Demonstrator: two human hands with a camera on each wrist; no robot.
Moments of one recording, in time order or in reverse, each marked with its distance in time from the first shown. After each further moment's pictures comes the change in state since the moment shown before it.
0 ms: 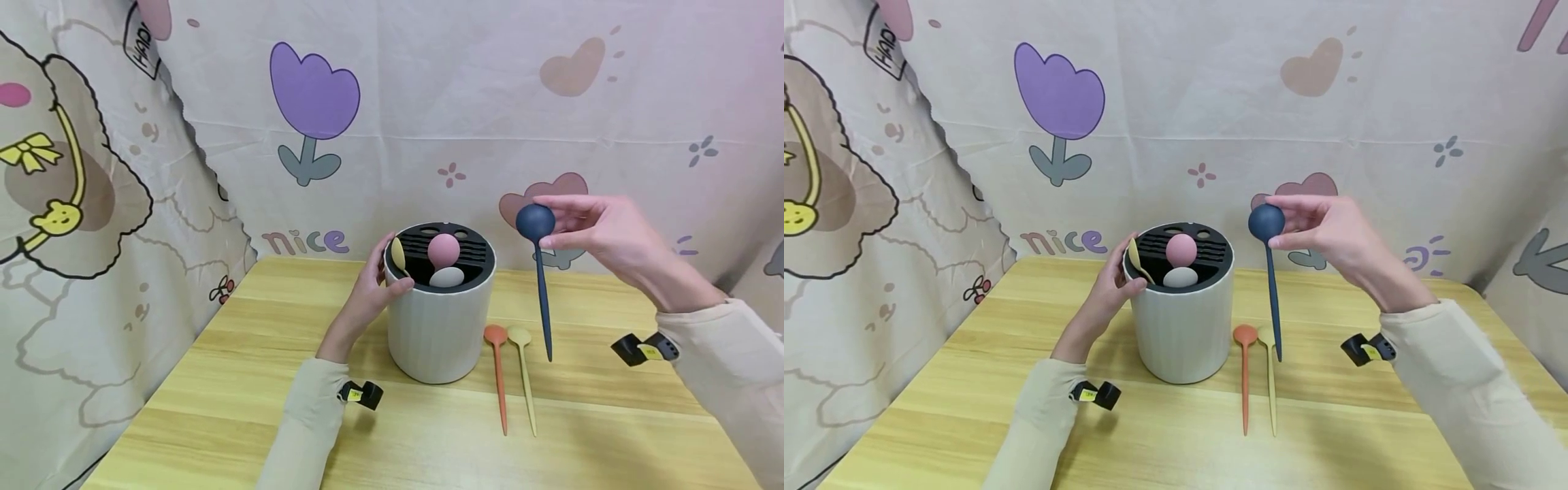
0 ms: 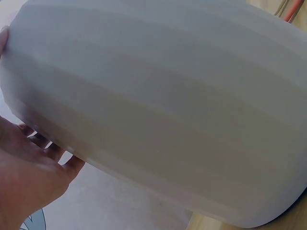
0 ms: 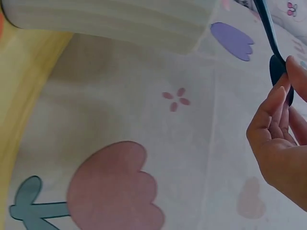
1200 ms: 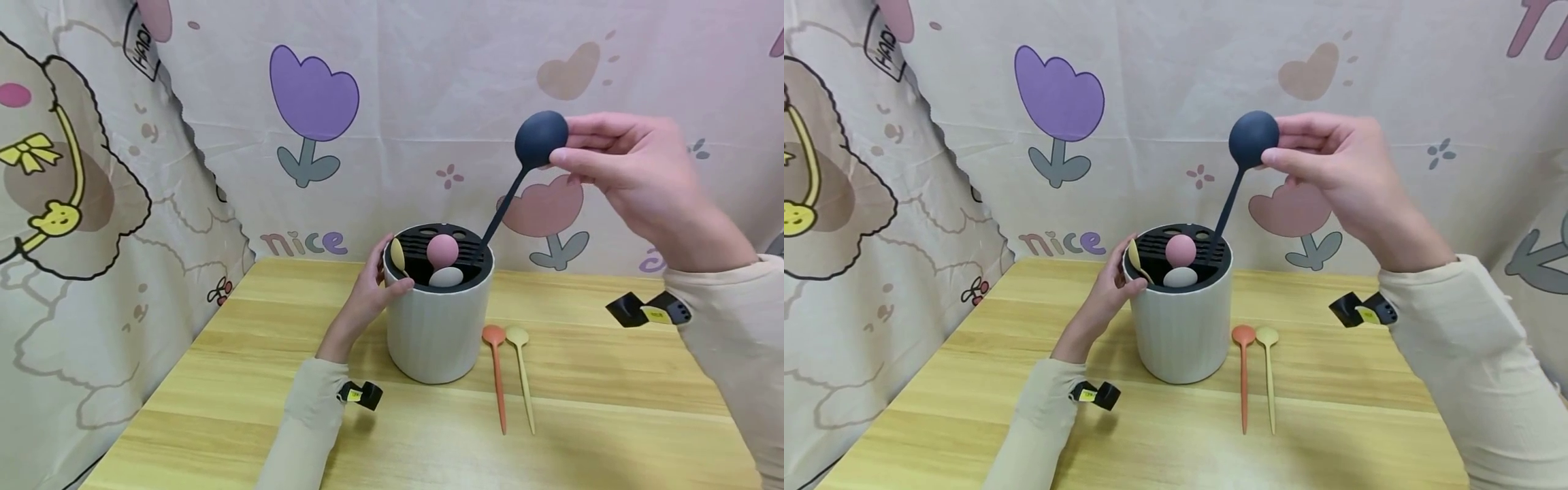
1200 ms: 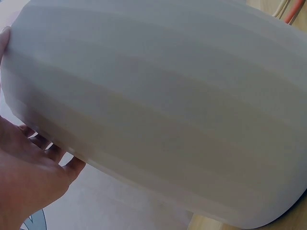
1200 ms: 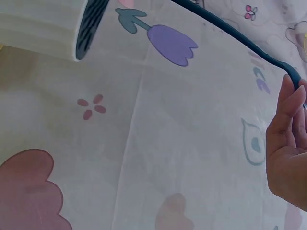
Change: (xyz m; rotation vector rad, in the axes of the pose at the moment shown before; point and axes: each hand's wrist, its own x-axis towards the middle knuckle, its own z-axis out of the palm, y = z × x) left_hand 0.000 -0.001 0.000 0.016 -0.005 -0.028; right_hand 0.009 -0.068 -0.003 0.600 0.016 -0.329
